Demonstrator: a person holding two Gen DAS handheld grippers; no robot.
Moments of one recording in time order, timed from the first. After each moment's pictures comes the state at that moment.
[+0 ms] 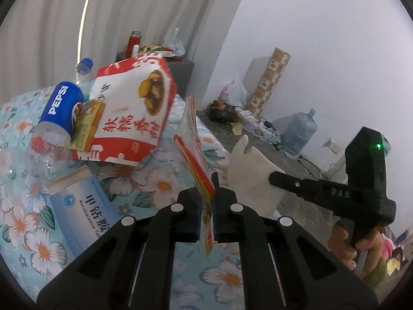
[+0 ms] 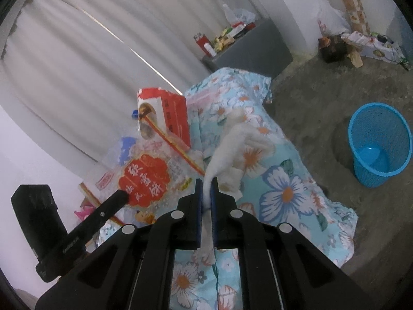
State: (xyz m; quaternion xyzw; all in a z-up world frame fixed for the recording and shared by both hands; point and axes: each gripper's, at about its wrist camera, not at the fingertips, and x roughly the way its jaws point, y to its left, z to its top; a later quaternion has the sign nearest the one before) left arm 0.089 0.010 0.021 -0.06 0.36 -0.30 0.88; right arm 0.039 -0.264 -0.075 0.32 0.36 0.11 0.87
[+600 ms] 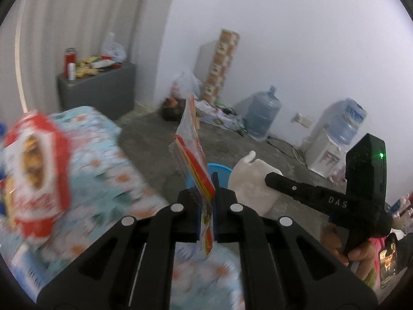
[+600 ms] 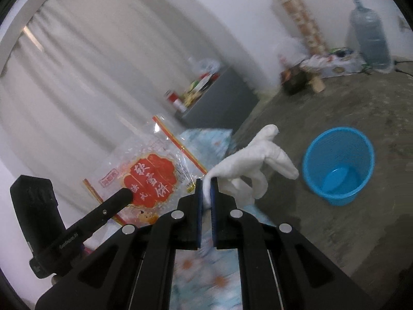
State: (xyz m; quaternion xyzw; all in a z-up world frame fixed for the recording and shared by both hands) left arm 0.122 -0.154 0.061 0.02 0.36 -0.41 0.84; right arm -0.012 -0.389 -0.054 0.37 0.26 -0.01 0.89
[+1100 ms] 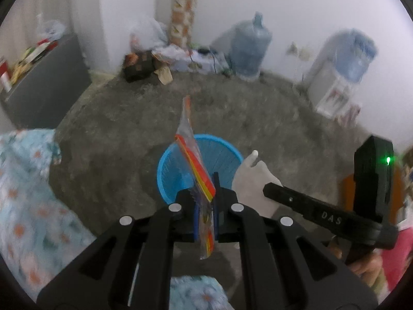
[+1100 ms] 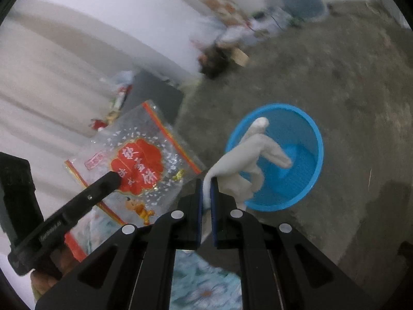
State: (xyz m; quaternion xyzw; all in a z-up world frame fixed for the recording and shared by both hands) left arm 0.221 -0.390 -0.065 0.18 0.46 -0.44 0.74; right arm 0.041 -0.547 -0.208 0.49 0.32 -0.13 0.80
